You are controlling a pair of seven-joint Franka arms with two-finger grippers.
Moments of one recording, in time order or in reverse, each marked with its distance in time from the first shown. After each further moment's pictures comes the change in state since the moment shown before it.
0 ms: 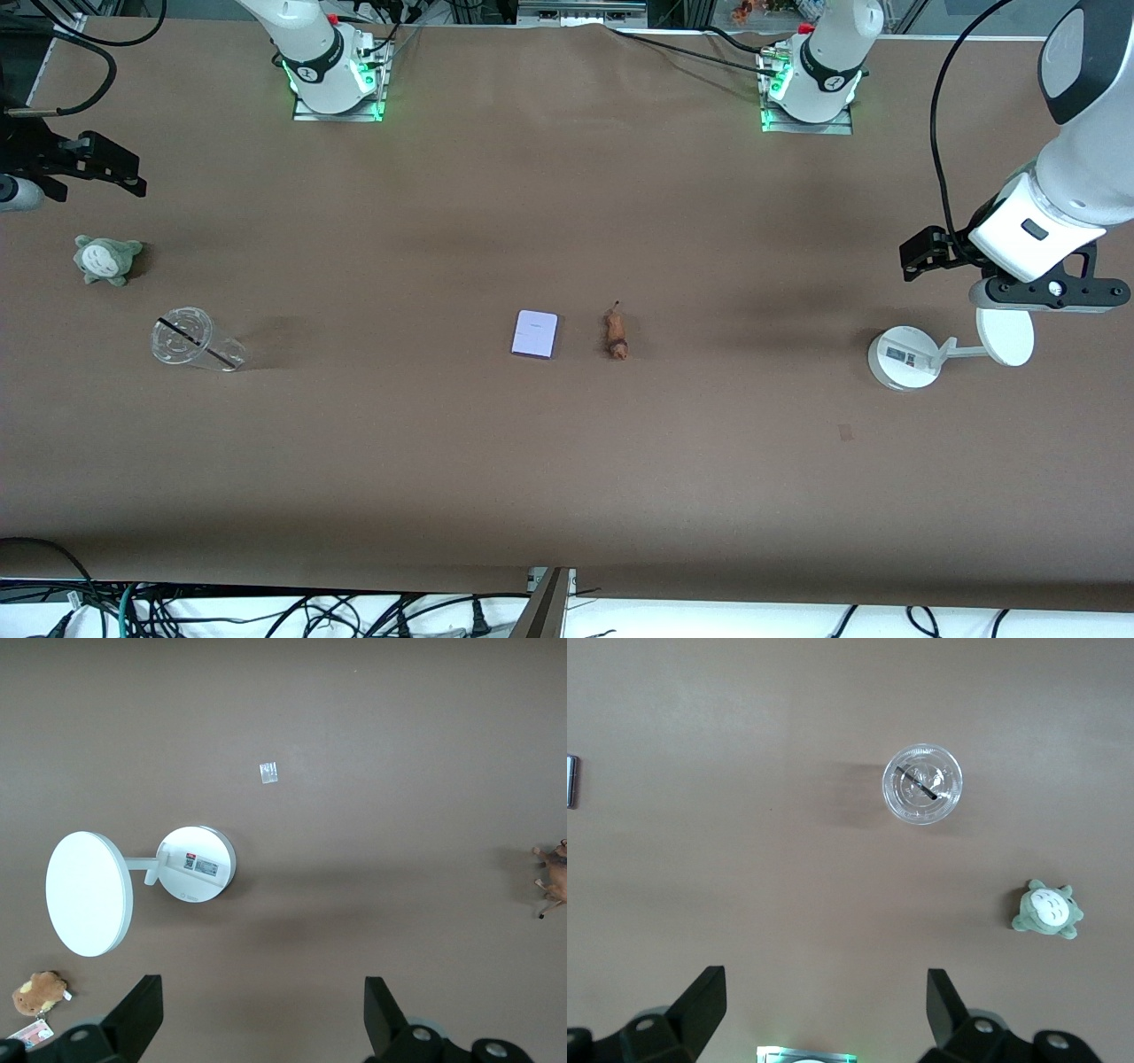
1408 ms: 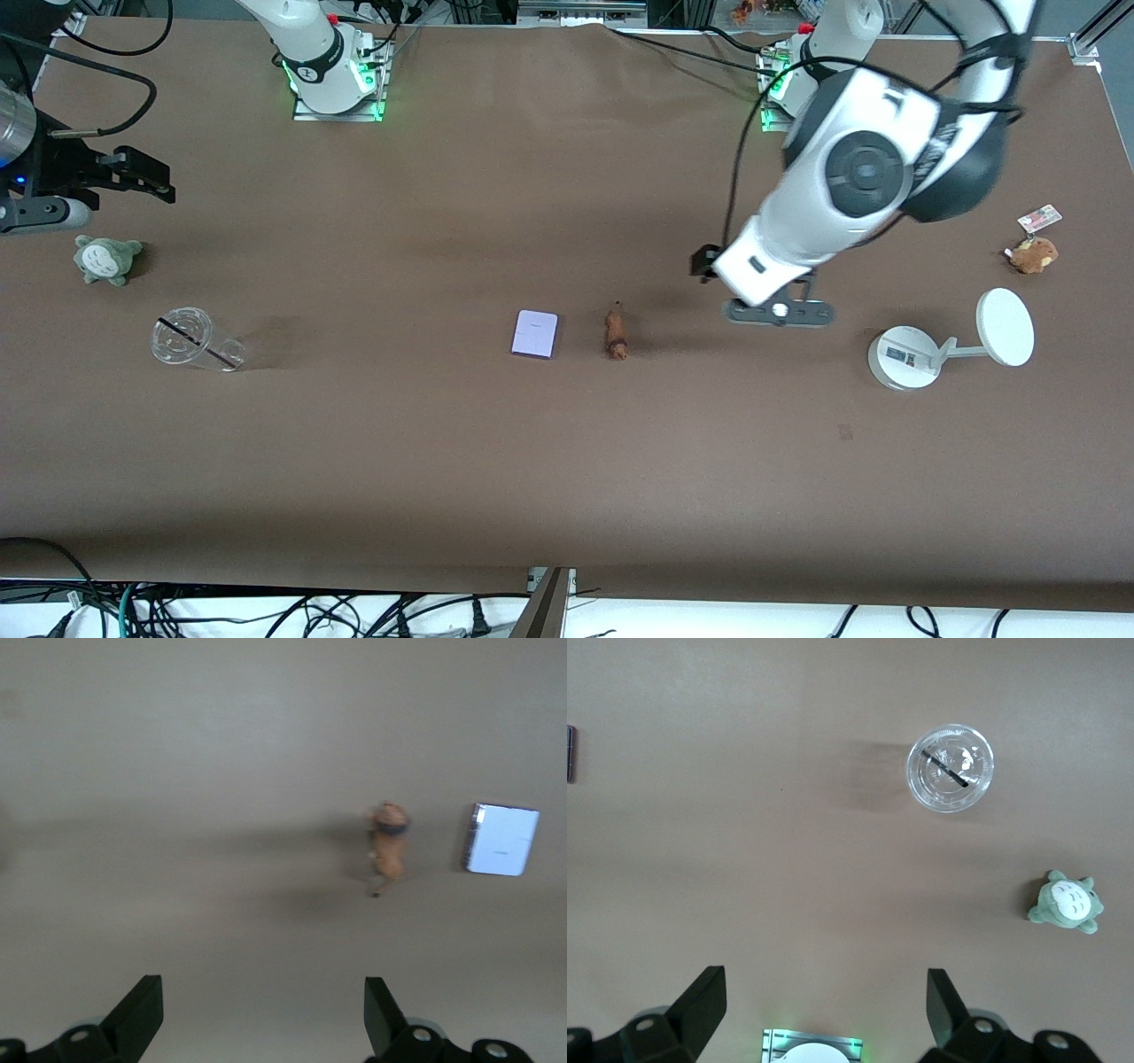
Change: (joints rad) left arm -0.326 0.210 -0.048 -0.012 -0.115 0.157 -0.359; right arm 0.033 0.043 0.011 -0.001 0.000 -0.027 0.029
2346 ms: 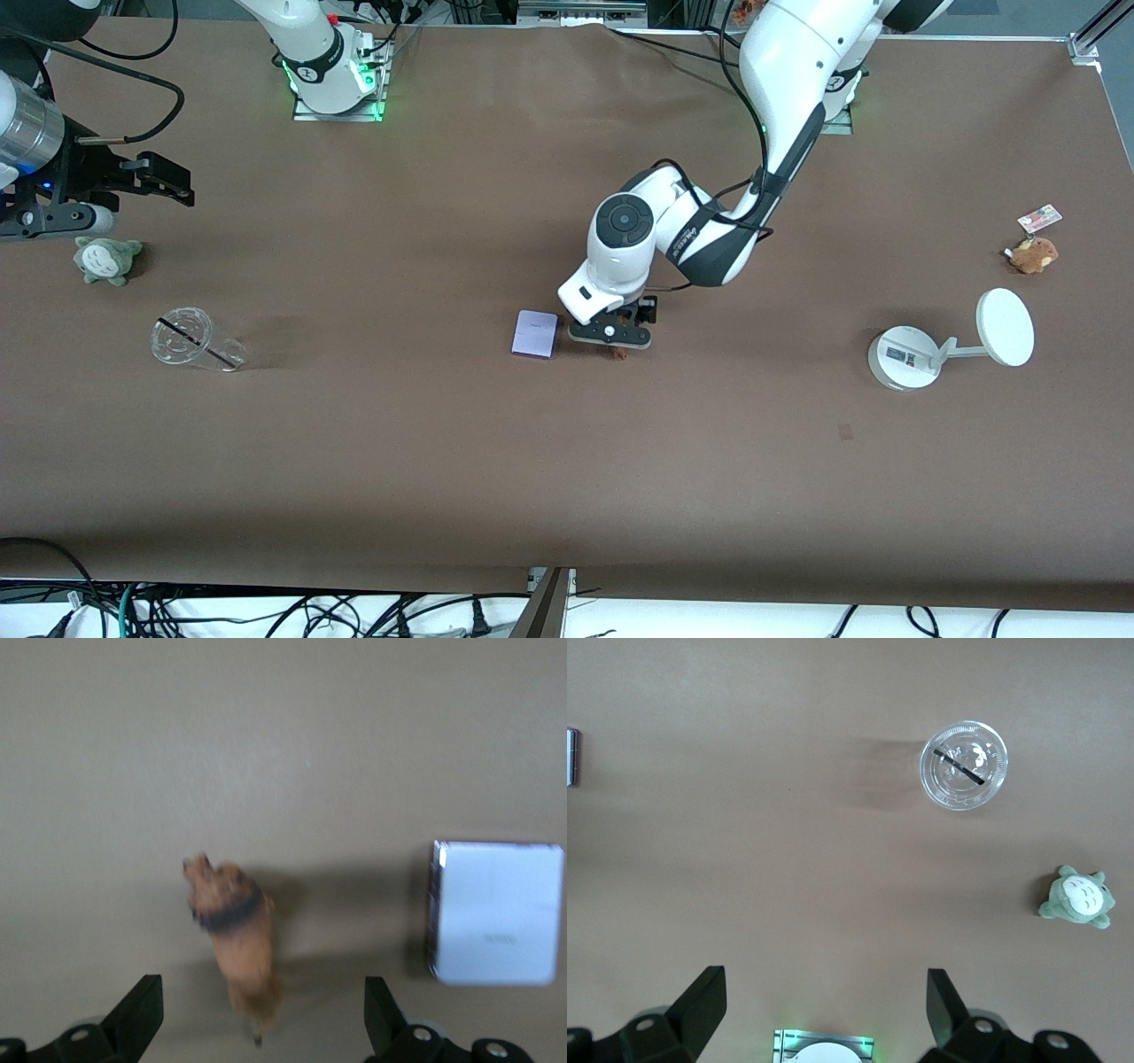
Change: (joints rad) left arm -0.223 0.370 0.020 -0.005 0.241 0.503 -0.223; right arm 0.026 0.008 0.000 0.000 0.000 -0.002 0.038
